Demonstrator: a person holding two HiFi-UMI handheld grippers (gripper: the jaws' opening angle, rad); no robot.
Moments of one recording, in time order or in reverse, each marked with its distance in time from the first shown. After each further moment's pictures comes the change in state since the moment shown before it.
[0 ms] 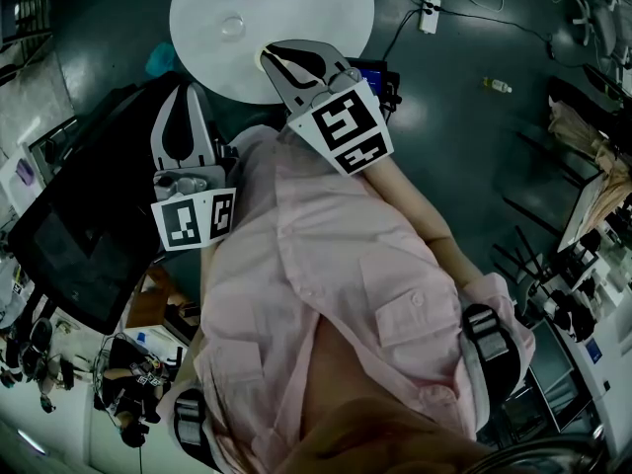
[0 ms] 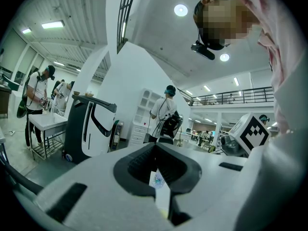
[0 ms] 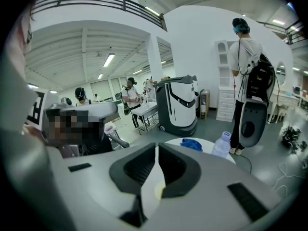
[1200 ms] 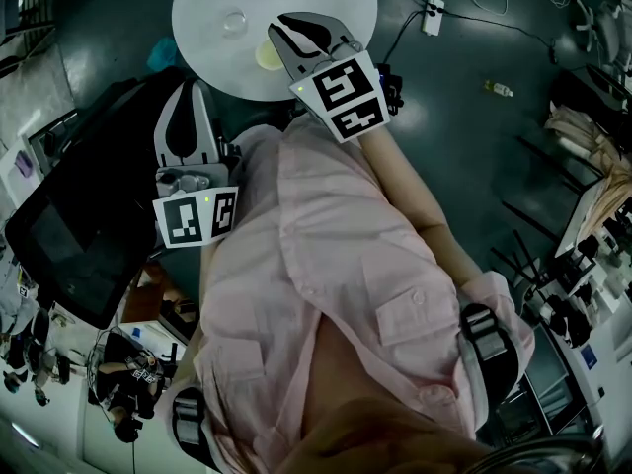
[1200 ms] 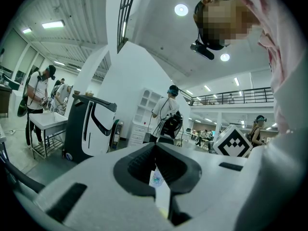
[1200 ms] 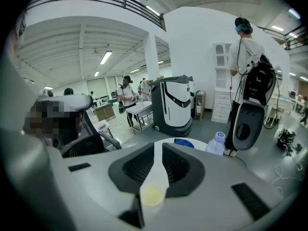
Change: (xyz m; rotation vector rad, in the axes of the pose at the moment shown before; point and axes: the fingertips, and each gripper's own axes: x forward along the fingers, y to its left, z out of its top) left arm -0.003 -0.008 -0.001 -0.005 0.004 0.001; right arm 0.020 -0.038 -0.007 -0.012 -0.001 -0.057
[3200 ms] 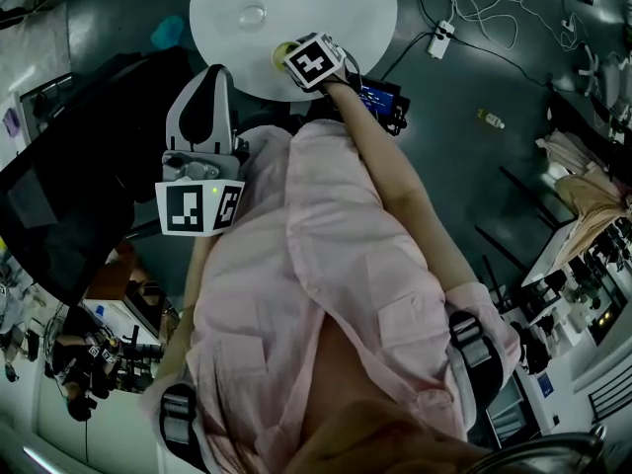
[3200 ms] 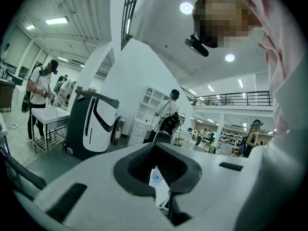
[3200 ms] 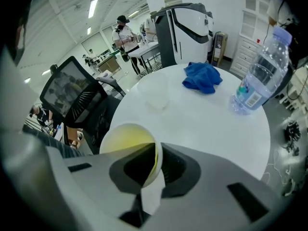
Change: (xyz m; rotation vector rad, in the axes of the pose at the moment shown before) left arm 0.009 -0.005 -0.007 -0.039 0.026 0.016; right arm 0.106 -0.010 -0.198 -0.057 0.646 0.142
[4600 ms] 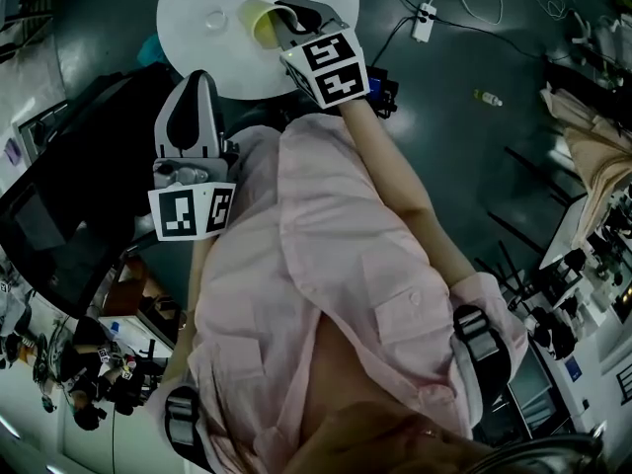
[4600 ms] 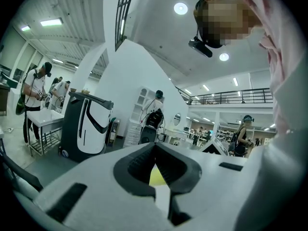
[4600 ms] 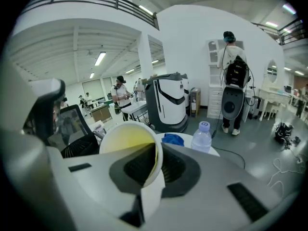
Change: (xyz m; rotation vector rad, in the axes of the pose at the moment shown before) left arm 0.001 -0.053 -0.007 0.036 -0.008 -0.036; right arm -0.179 -0.034 0.065 0.100 -0.640 -0.157
